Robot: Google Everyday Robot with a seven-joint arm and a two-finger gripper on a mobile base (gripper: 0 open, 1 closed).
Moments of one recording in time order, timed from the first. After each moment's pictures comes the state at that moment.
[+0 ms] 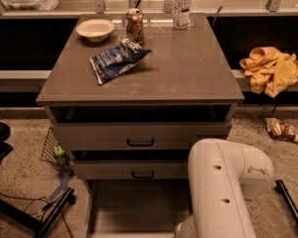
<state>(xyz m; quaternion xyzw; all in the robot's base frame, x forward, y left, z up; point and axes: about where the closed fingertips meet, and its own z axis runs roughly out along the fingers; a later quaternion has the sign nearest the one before) 0.401 -0.134 0.137 -0.74 0.66 -0.04 0.14</state>
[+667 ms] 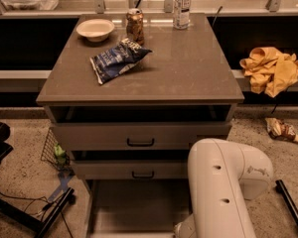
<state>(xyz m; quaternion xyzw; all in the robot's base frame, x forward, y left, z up) 0.400 -0.133 0.136 -0.74 0.65 -0.04 0.14</state>
